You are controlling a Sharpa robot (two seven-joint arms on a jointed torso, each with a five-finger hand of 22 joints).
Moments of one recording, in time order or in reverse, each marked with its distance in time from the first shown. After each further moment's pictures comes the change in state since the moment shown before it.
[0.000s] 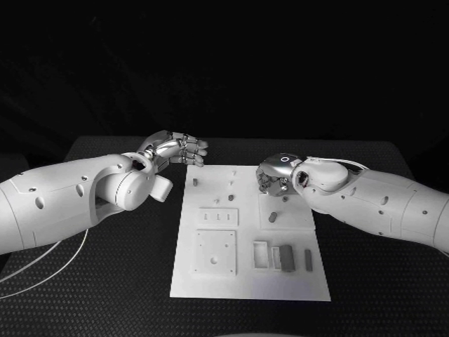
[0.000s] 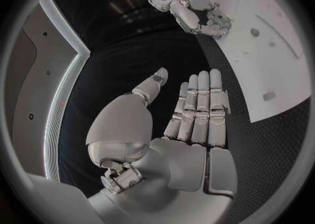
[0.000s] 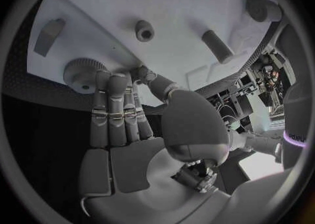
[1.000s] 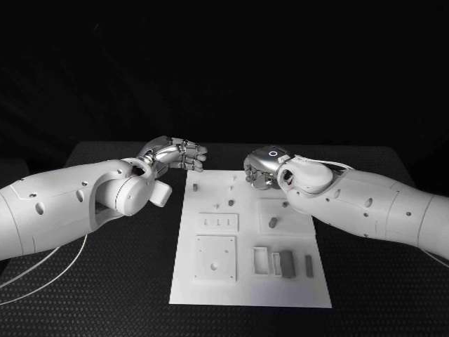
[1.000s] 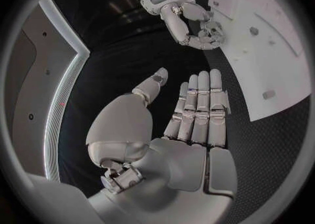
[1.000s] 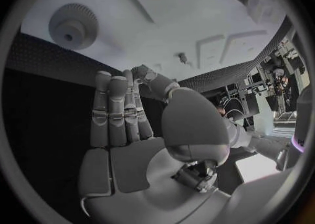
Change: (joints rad) left arm 0.000 -0.002 0.000 -0.003 0.000 -0.001 -0.001; left_hand 0.000 0.000 0.000 0.000 0.000 0.000 0.000 0.000 0.000 0.000 0.000 -0.004 0.002 0.000 0.000 -0.004 0.003 -0.001 0.000 0.000 0.000 0.001; right arm 0.021 0.068 0.015 0.023 -0.035 -0.109 -0.153; right_hand 0.002 -0.002 0.014 0.002 0.000 0.023 -0.006 0.004 0.002 0.027 -0.009 0.000 0.030 0.001 -0.009 0.044 0.017 -0.001 -0.017 -0.006 0.085 0.000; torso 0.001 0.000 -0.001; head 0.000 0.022
